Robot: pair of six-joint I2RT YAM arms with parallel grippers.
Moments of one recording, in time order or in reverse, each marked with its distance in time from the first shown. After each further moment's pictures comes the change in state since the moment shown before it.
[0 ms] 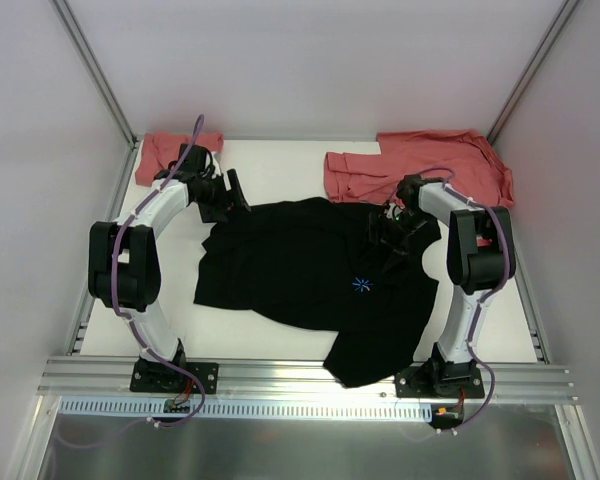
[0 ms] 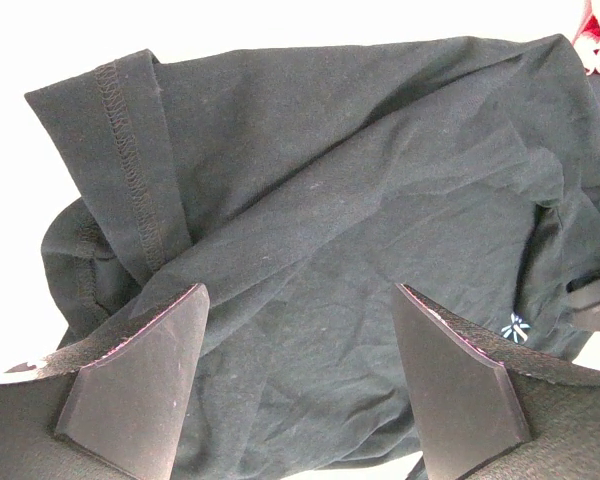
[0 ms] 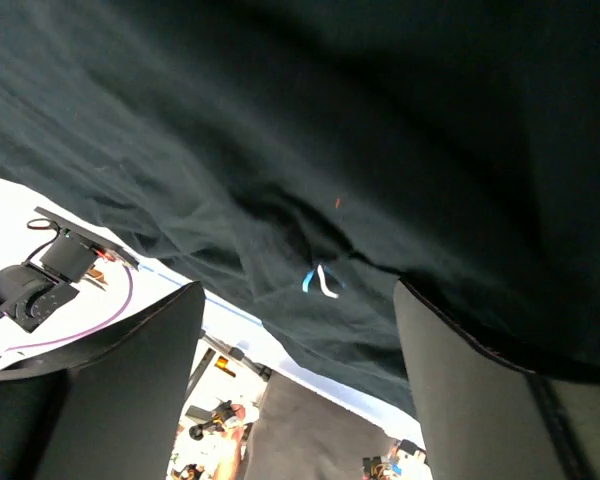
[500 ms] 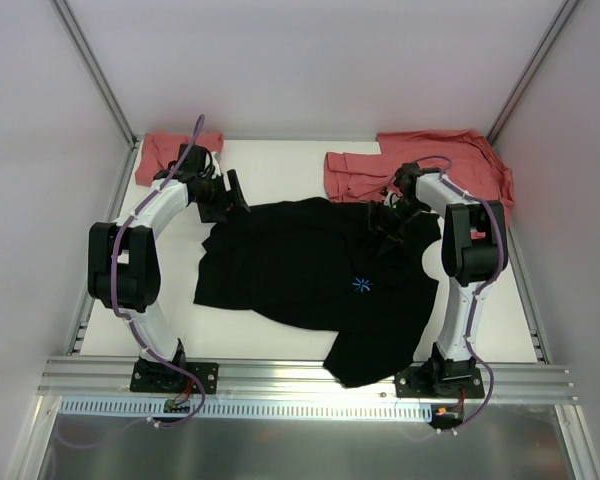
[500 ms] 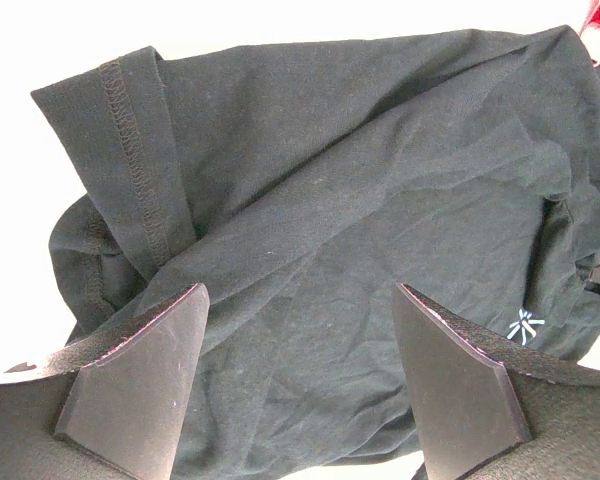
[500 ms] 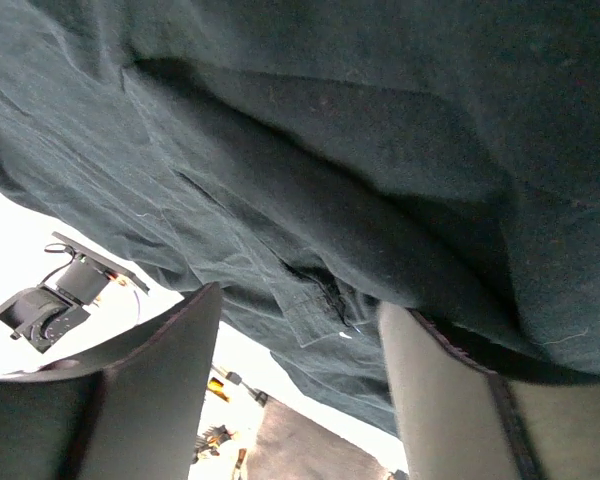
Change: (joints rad) left arm 0.000 -0.007 0.000 -0.011 -0.005 0.021; right arm 0.000 0.100 0.153 0.010 0.001 0.003
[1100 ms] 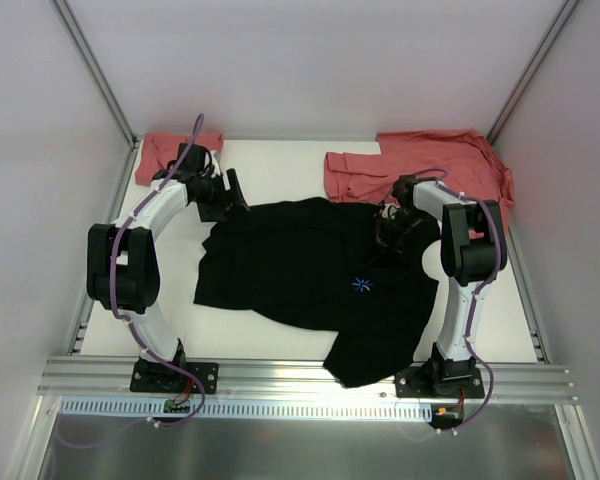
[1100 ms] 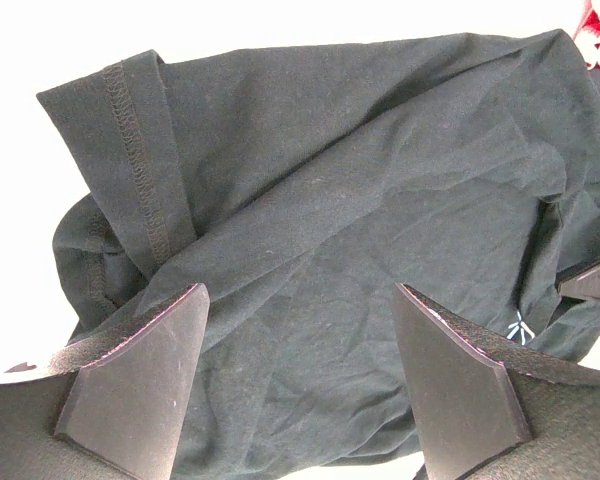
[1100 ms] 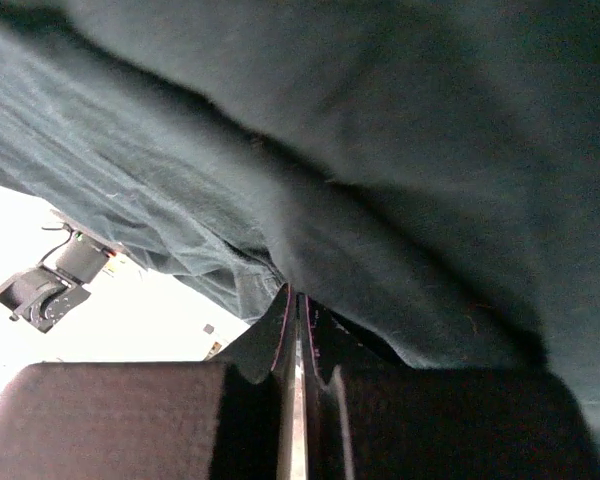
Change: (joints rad) left arm 0.000 -0.010 0.000 0.000 -0.006 0.000; right arm 0.007 0.006 -0.090 0.005 -0.032 -0.001
